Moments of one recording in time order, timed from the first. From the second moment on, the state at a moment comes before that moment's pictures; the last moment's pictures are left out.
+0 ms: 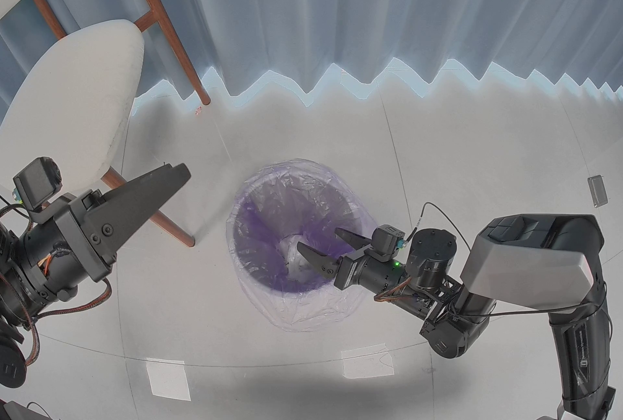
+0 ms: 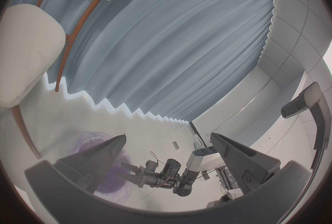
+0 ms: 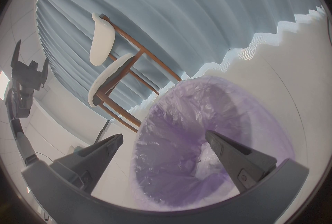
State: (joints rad) left arm -0.42 1.28 -0.34 -1.21 -0.45 -0.53; right arm 0.64 2.44 -0.88 -1.55 0.22 0.37
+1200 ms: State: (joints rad) left arm -0.36 0.86 -0.16 -0.96 -0.17 -0.25; right arm 0.09 1.20 -0.11 -1.26 0.09 0.19
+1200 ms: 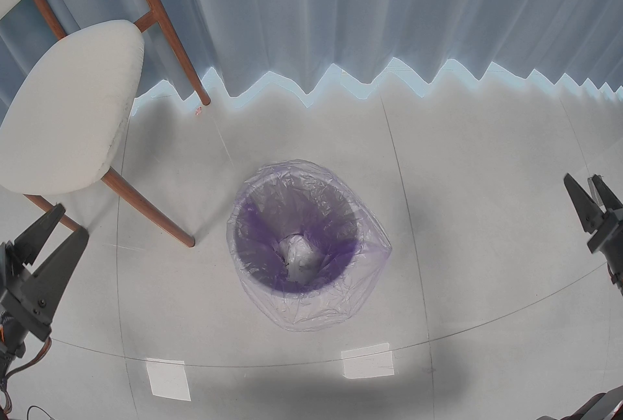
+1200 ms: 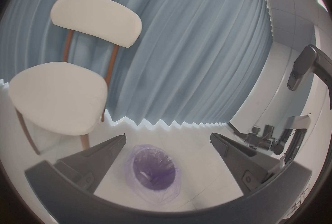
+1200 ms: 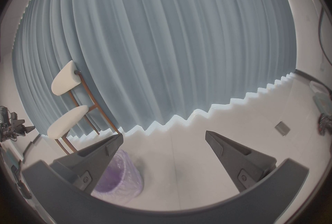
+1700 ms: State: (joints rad) left arm -0.20 0.38 -0.11 -0.44 -0.15 -0.23; right arm 0.00 0.48 -0.14 -0.32 0.10 0.11
